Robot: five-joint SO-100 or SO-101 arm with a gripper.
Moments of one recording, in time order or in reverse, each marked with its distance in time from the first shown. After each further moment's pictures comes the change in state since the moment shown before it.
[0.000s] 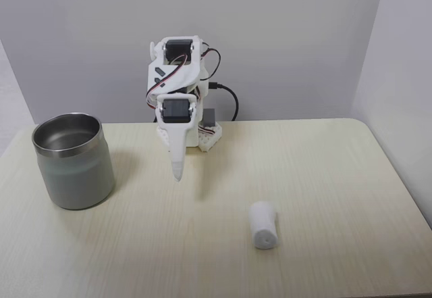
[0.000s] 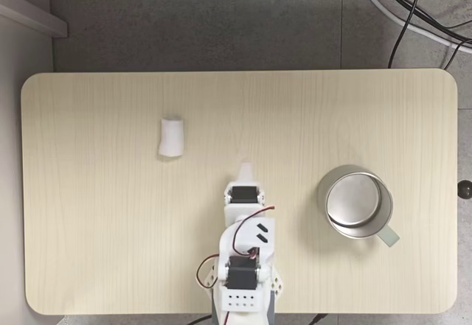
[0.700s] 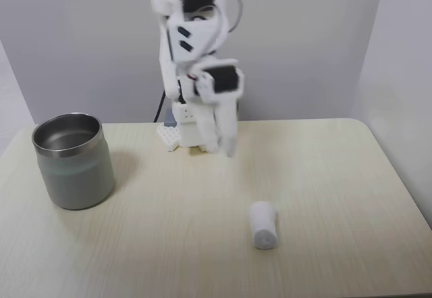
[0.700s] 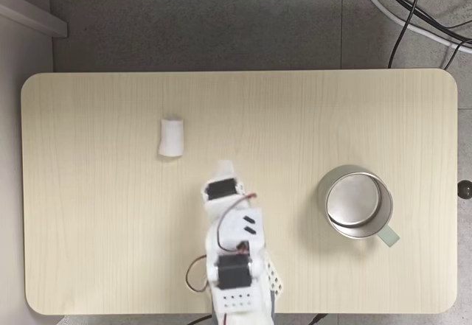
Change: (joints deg) arm -17.8 59.2 56.1 19.0 -23.5
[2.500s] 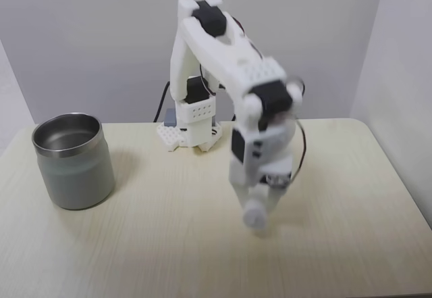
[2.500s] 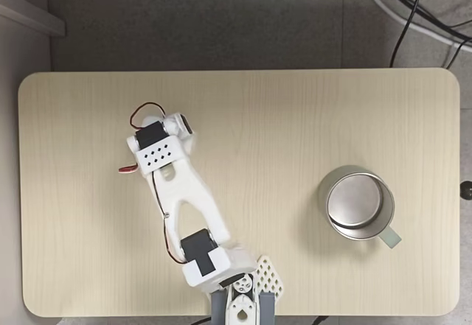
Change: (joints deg) arm -11.6 45.4 18.4 -1.2 -23.3
